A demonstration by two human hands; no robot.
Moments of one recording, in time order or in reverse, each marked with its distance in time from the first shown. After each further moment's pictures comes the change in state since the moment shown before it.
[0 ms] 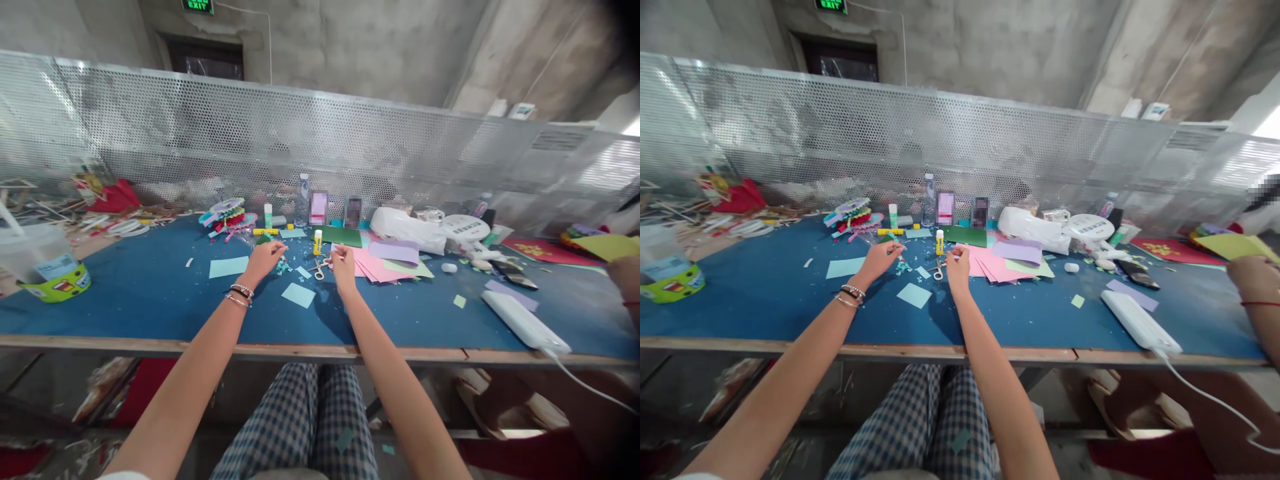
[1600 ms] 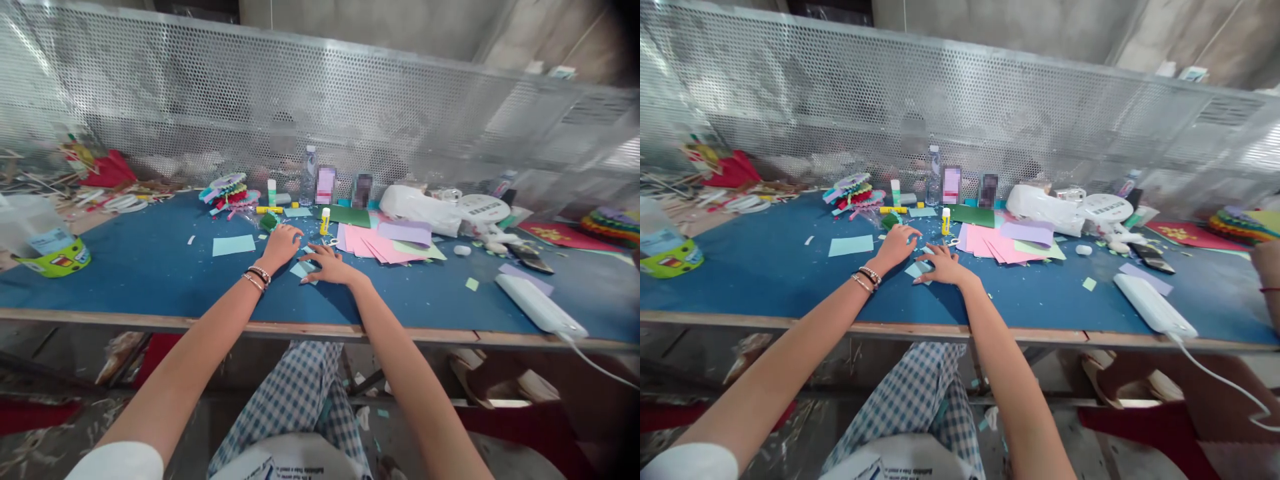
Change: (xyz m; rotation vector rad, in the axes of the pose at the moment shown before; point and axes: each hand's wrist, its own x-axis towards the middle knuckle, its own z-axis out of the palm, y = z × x) left_hand -0.005 -0.008 0.039 0.472 -0.065 0.259; right_hand -0.032 -0.015 -0.002 -0.933 -0.950 -0.359
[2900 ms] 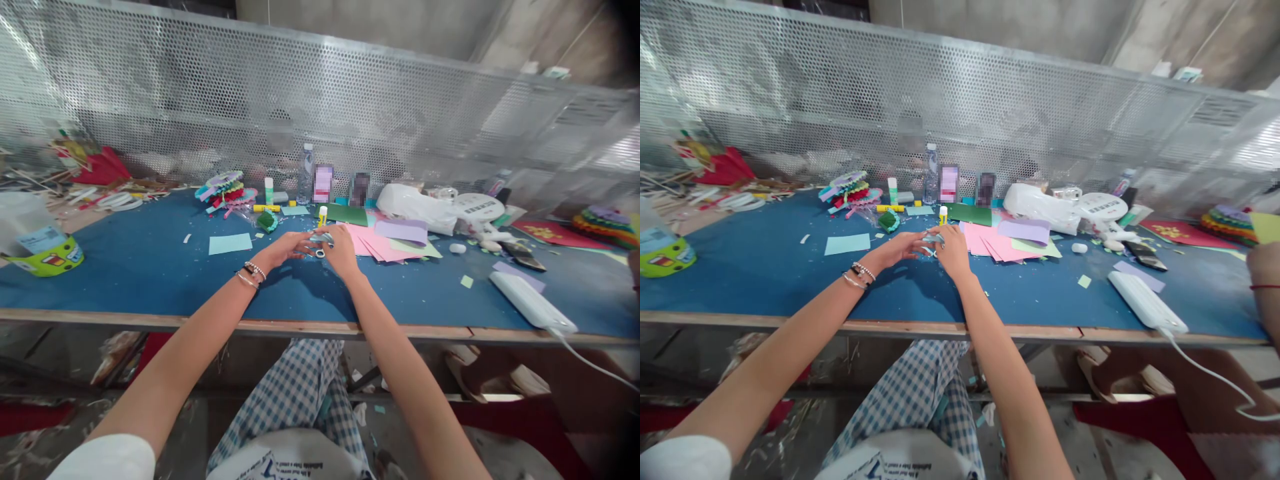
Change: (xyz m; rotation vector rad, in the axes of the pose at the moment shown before) left_hand 0.001 0.028 -0.018 -1.334 -0.523 -0.530; right_hand 0.005 0.002 -0.012 0.122 0.676 -0.028
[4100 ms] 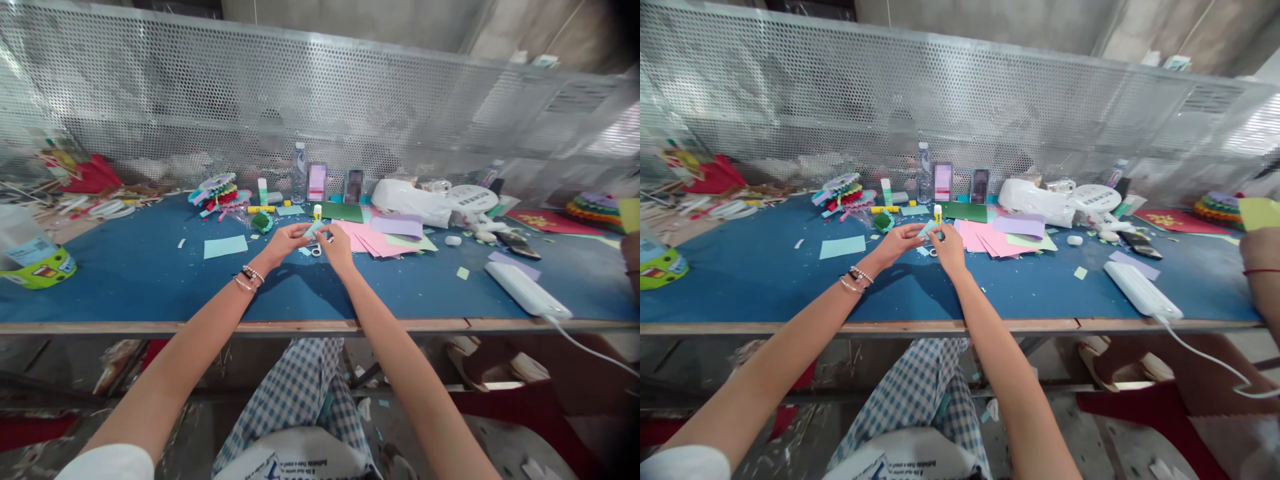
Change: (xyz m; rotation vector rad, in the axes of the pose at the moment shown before) left_hand 0.008 -0.009 0.005 0.043 0.113 0.286; right_hand 0.007 0.025 0.016 0.295 0.164 0.070
